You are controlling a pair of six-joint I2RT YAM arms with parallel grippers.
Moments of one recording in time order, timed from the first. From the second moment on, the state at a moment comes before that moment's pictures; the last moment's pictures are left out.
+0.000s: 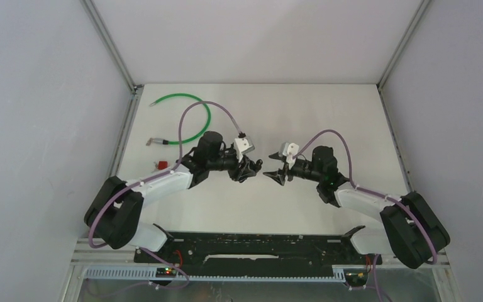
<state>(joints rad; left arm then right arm) -0.62 1.42 0.75 0.16 0.59 0.19 0.53 1.30 0.45 0.66 -0.64 -0.25</state>
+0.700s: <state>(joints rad) -0.64 1.31 0.75 0.01 0.80 0.35 0.74 1.06 0.21 0.82 -0.71 -0.80</state>
